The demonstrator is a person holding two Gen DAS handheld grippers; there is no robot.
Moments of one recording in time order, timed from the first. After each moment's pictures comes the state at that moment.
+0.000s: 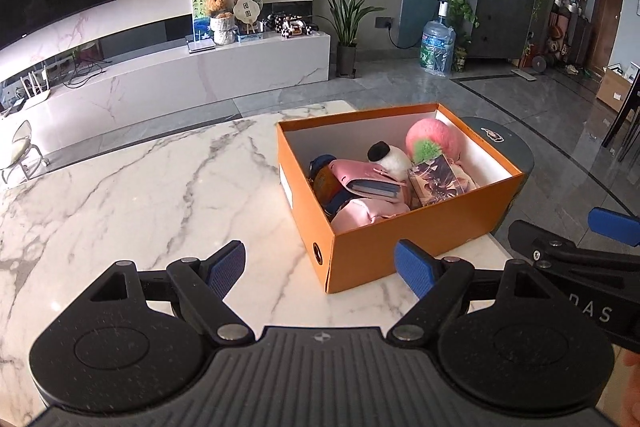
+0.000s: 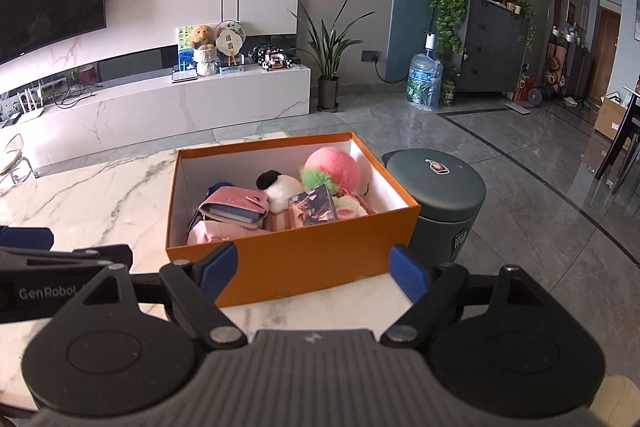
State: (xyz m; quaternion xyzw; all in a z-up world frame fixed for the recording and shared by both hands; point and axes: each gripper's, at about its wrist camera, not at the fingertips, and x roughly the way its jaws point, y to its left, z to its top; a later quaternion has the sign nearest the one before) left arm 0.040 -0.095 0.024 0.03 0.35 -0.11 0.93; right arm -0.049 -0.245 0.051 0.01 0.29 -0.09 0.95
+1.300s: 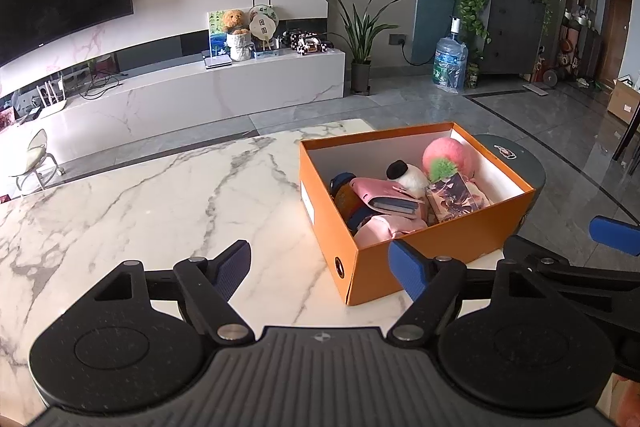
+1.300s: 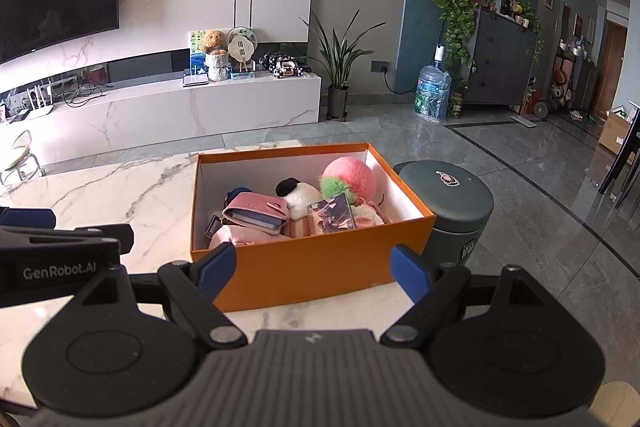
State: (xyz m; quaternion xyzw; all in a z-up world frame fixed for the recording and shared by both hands) left arm 0.033 -0.084 0.036 0.03 0.33 -0.09 0.94; right arm -0.053 -0.223 0.059 -0.01 0.28 -0.08 0.96
